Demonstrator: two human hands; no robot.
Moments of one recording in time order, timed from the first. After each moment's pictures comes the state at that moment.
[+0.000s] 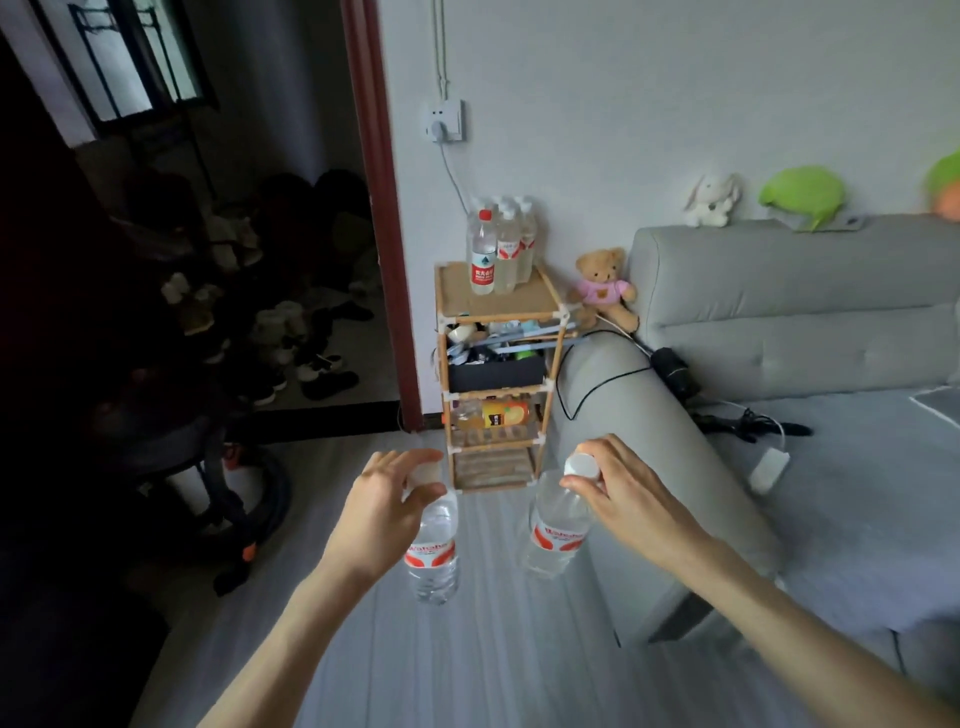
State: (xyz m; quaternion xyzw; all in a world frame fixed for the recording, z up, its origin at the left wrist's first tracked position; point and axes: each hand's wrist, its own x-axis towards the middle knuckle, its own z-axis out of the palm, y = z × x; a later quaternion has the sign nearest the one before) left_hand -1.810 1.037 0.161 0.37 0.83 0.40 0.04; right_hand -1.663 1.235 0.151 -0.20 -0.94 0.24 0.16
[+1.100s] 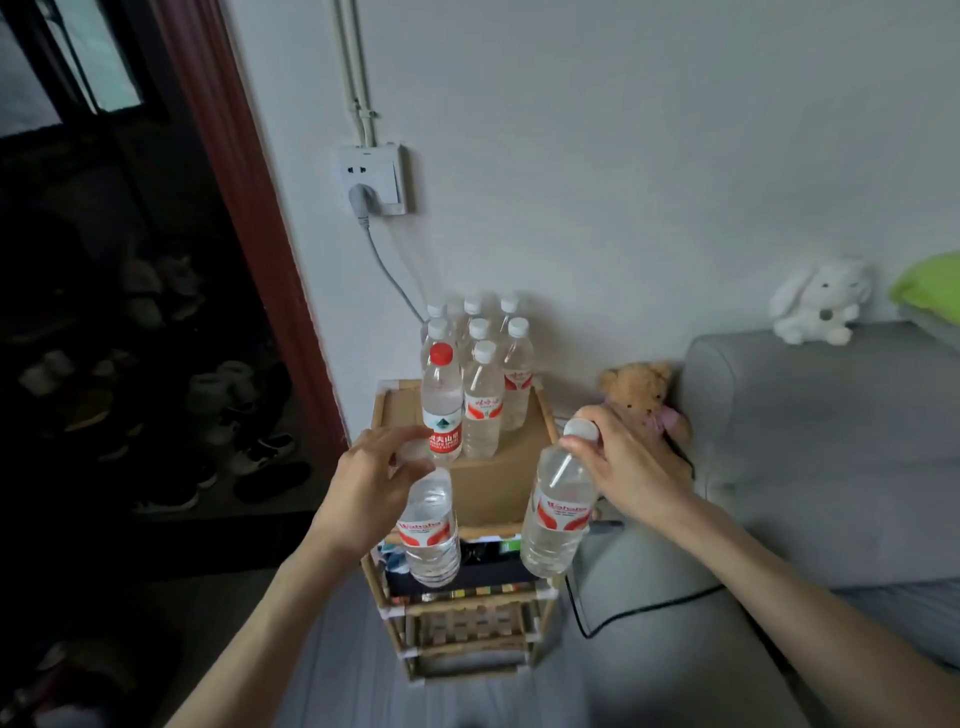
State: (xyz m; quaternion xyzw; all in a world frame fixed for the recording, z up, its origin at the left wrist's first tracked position) left_hand -2.206 1.480 0.176 0.35 0.84 0.41 0.02; right_hand -2.073 1.692 0.172 -0.21 -0.94 0.20 0.19
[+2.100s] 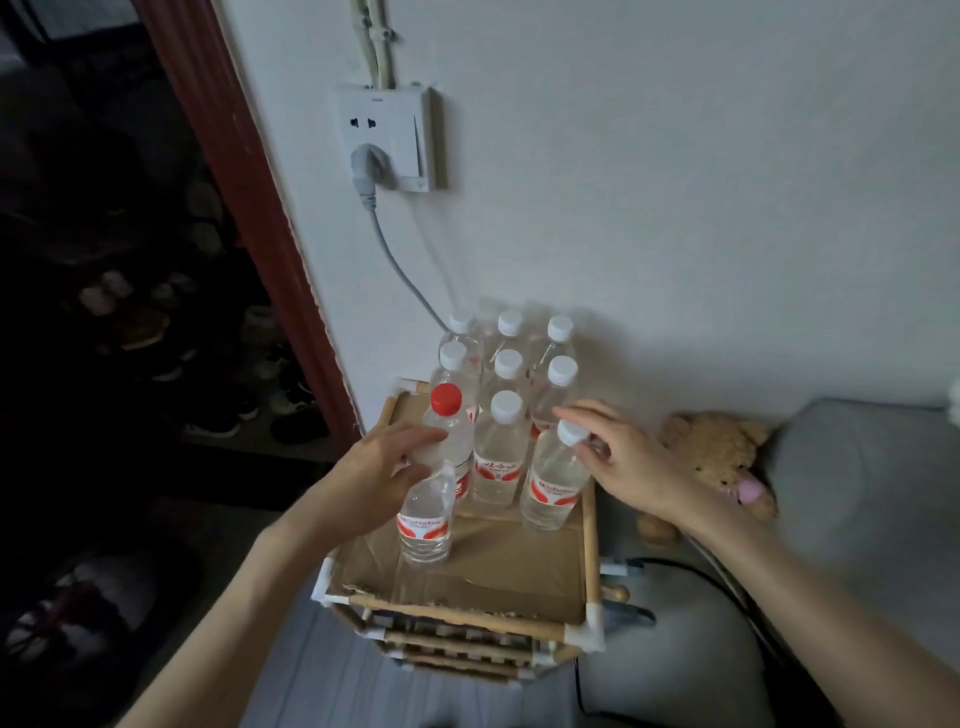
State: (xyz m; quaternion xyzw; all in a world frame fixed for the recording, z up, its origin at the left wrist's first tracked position) left_hand -2.318 1.579 0.150 0.36 0.86 0.33 0.12; right_hand -2.220 1.829 0.143 -0.04 -0.96 0.27 0.04
